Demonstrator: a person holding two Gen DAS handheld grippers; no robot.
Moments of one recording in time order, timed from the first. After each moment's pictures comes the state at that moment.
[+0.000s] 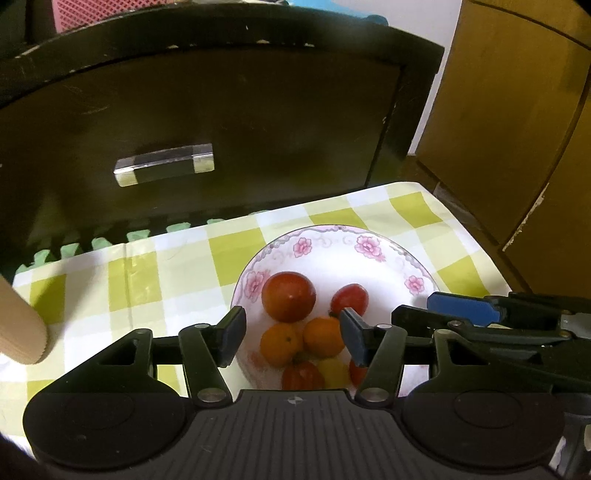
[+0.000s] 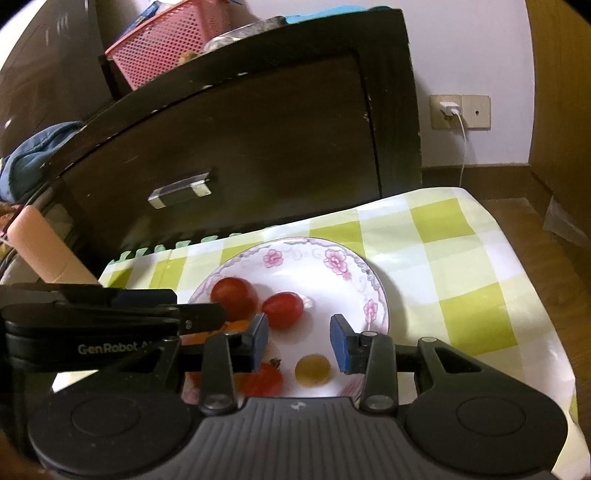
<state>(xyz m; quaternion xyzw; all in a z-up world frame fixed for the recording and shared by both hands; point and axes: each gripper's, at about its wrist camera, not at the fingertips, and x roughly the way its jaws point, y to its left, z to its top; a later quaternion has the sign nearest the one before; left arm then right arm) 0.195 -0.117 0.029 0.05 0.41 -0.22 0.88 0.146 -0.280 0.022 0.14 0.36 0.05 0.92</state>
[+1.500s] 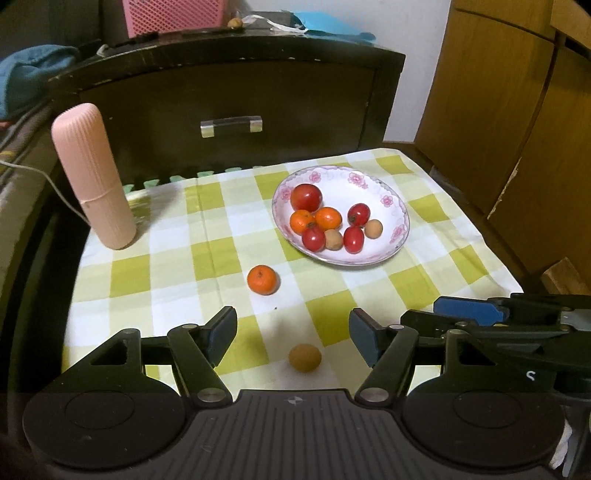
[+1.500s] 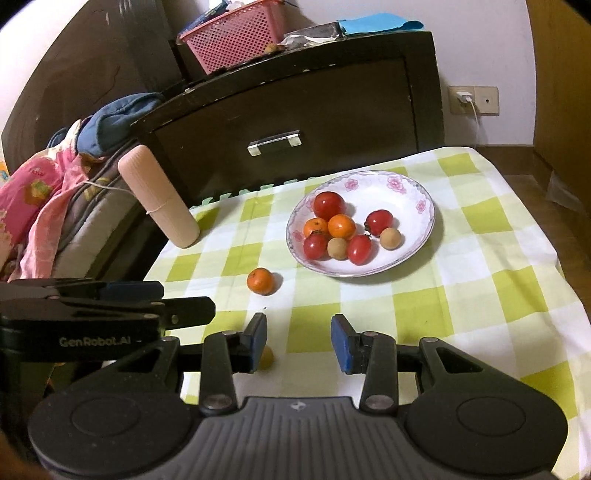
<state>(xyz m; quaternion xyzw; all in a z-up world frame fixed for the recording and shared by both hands) 0.047 -0.044 0.067 0.06 0.41 -0.19 0.89 0.002 -0.212 0.054 0.15 0.38 0.08 0.91</state>
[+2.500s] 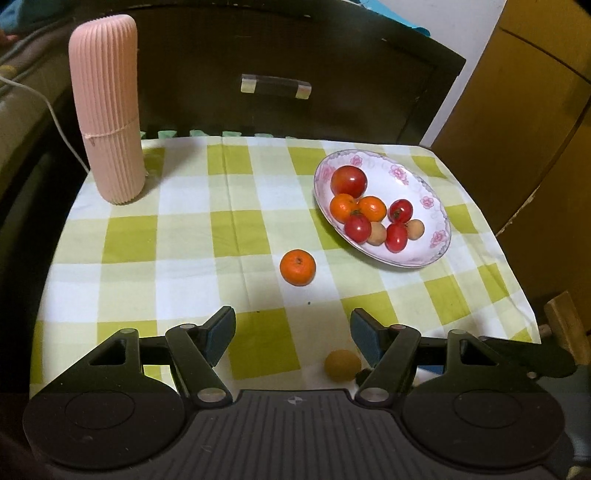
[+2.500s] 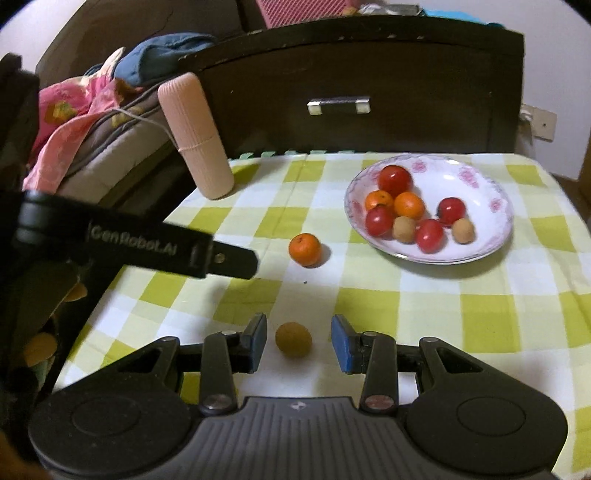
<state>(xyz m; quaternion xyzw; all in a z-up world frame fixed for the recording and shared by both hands) 0.097 -0.003 0.025 -0.02 0.45 -0.19 0.87 0.032 -0.152 0.012 0.06 0.39 0.14 0.91</state>
